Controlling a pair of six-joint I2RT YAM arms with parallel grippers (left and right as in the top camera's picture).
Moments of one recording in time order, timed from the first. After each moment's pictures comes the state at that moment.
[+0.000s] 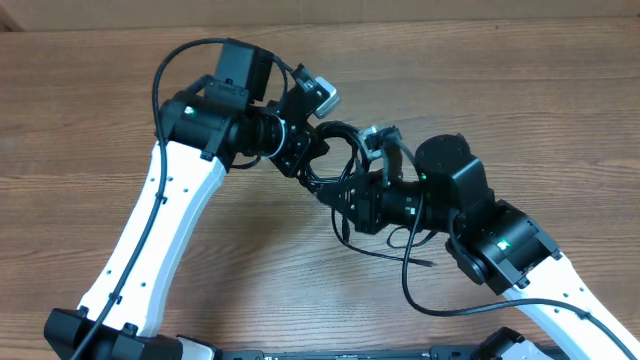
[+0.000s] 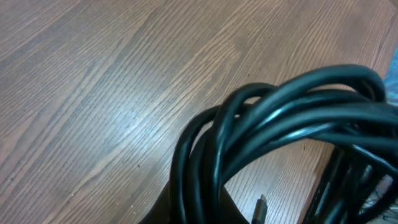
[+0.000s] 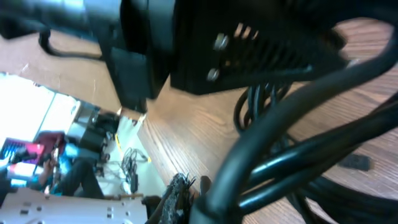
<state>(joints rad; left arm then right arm) -0.36 1.59 1.64 -1.11 0.55 0.32 0.62 1.13 1.06 -0.41 -0.56 0.64</state>
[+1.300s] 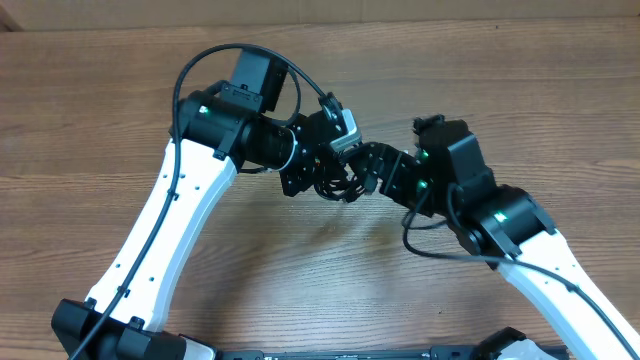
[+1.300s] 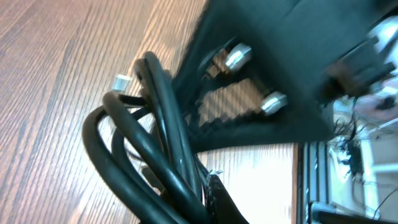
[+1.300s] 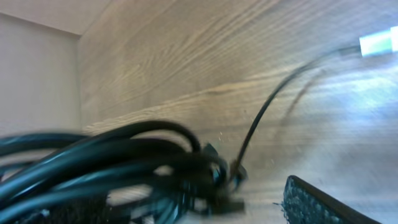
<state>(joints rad) -0.40 1.61 1.64 -1.21 0.72 0.72 0.50 1.19 1.07 -0.65 -0.23 0.92</state>
